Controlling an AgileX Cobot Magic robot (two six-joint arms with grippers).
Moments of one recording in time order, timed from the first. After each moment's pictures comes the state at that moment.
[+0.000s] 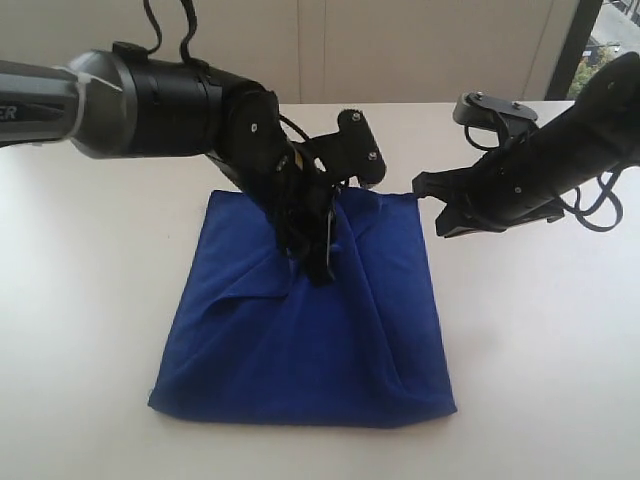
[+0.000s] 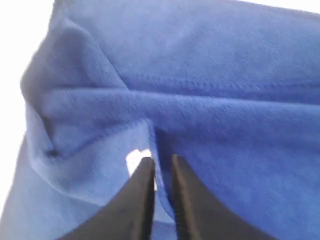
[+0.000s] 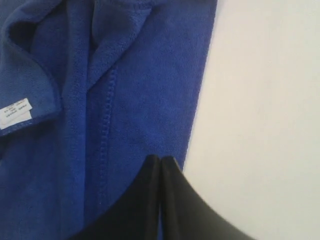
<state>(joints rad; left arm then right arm) -0.76 1.93 -1.42 -0.07 0.56 0.71 0.16 1.79 -1.09 0.64 0.59 -0.41</state>
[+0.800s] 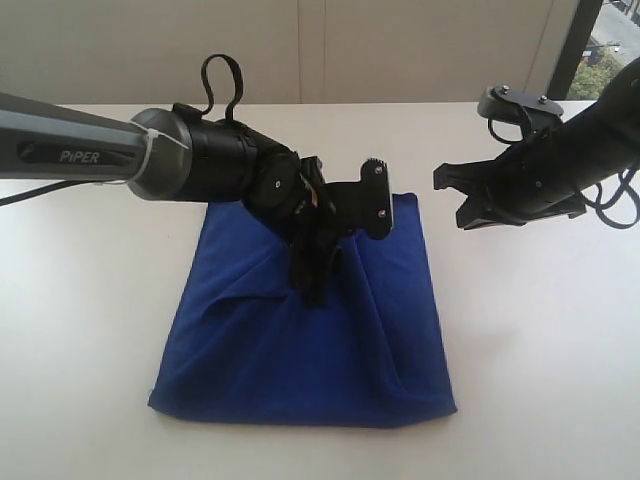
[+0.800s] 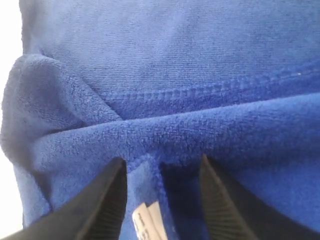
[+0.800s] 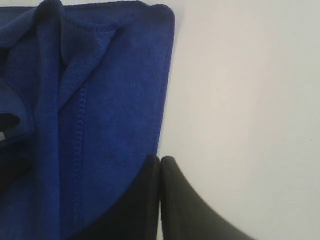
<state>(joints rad) -0.77 2.06 -1.42 -0.02 0.39 0.91 0.11 1.79 -1.09 0.63 0.56 -0.41</state>
